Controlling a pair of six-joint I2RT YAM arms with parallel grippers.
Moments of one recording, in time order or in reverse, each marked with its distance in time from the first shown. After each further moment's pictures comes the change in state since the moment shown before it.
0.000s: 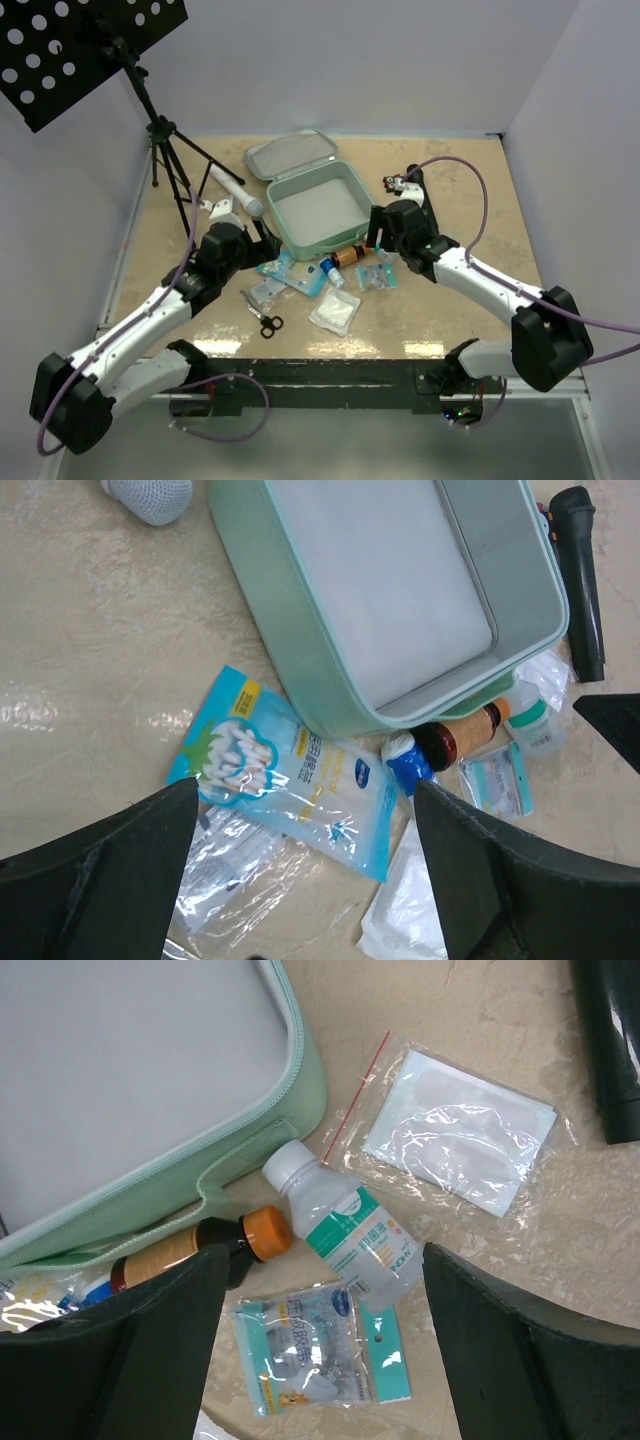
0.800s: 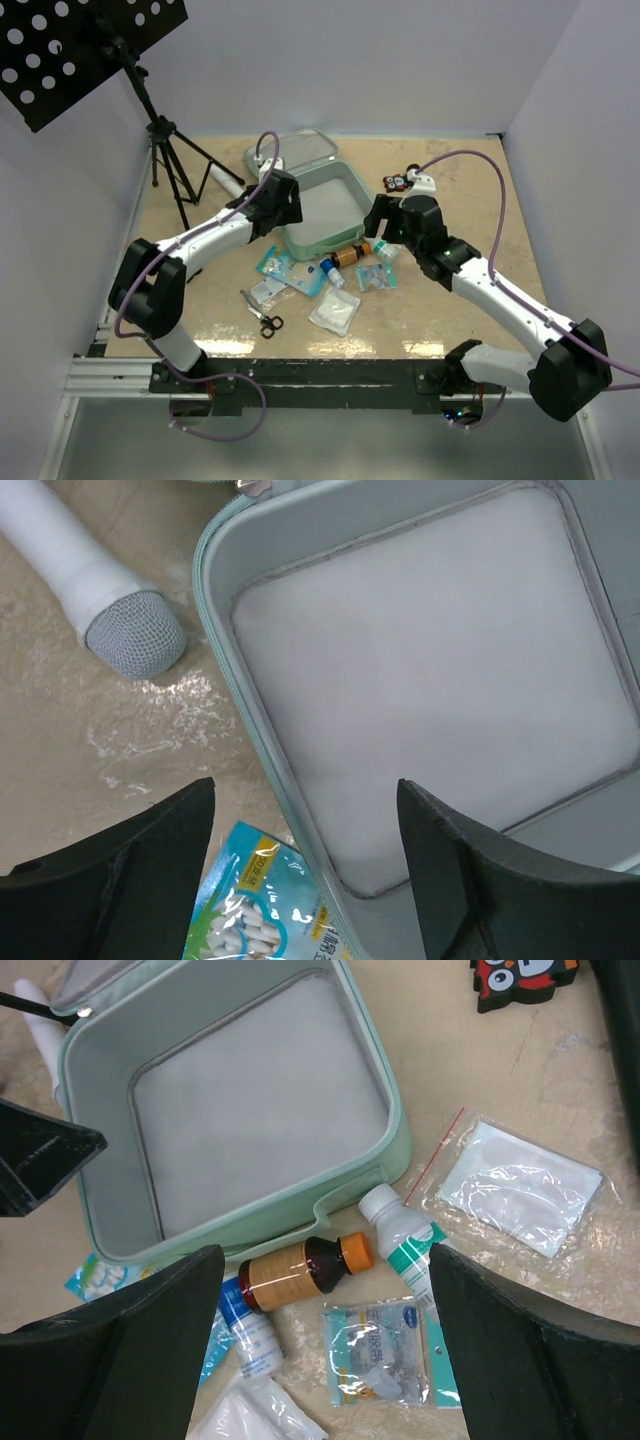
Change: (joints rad) left arm 0.000 0.766 0.583 -0.084 -0.159 0.163; right arm 0.000 -0.171 0.027 0.018 -0.092 0.020
